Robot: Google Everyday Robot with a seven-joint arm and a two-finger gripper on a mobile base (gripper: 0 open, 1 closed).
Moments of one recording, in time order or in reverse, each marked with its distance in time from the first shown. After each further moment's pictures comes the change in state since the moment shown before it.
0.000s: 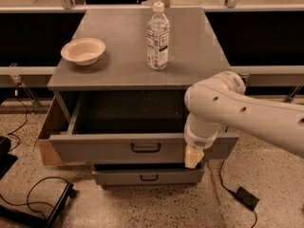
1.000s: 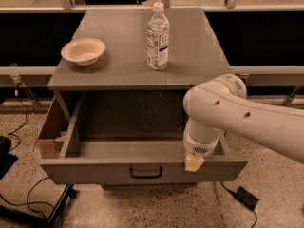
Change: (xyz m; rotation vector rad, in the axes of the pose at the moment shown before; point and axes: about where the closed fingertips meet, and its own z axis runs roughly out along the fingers) arm -0.005 0.032 -0.011 -0.032 -0.006 0.016
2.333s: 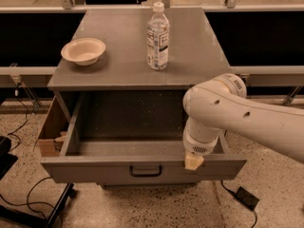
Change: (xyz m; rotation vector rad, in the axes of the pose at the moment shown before) arm 0.000 0.000 -0.001 0.000 0.000 0.000
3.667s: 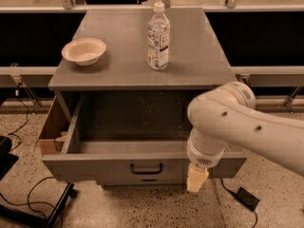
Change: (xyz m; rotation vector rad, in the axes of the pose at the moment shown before) arm 0.009 0.026 -0.007 0.000 0.007 0.038
